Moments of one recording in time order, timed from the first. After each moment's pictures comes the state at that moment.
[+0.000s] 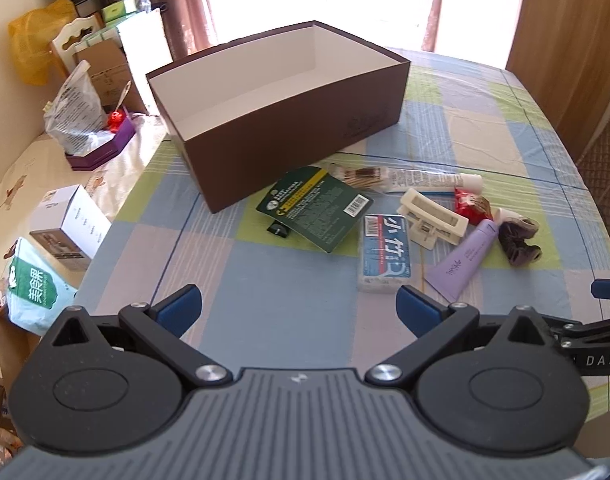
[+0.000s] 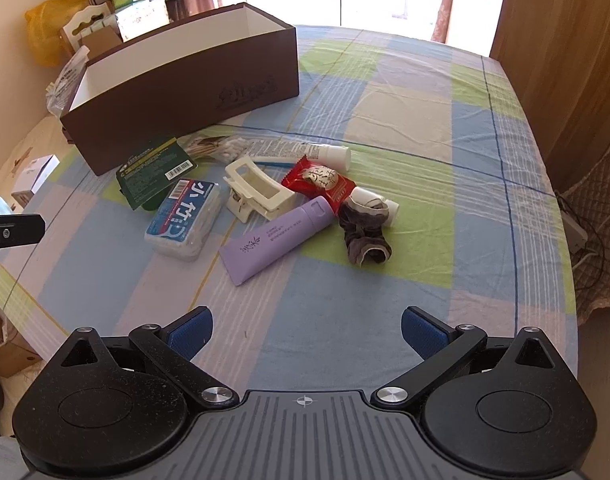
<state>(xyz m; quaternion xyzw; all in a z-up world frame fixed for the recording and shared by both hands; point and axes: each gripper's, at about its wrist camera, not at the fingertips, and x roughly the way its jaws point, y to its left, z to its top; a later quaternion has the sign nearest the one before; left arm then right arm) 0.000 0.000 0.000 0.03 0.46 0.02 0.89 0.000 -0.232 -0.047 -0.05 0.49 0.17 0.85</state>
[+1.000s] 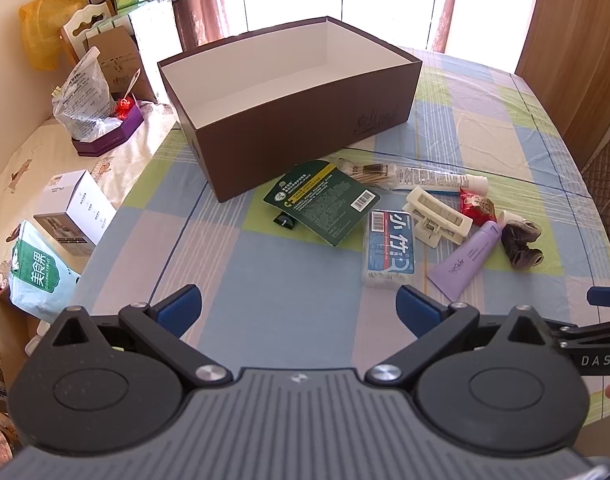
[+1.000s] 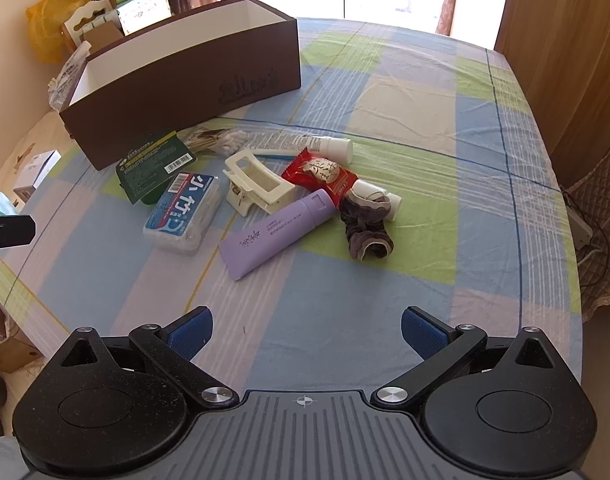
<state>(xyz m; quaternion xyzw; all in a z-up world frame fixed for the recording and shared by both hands) -0.005 0.005 0.002 0.01 0.46 0.03 0.89 0.010 -0.234 -0.053 -0.04 0.50 0.15 0.85</state>
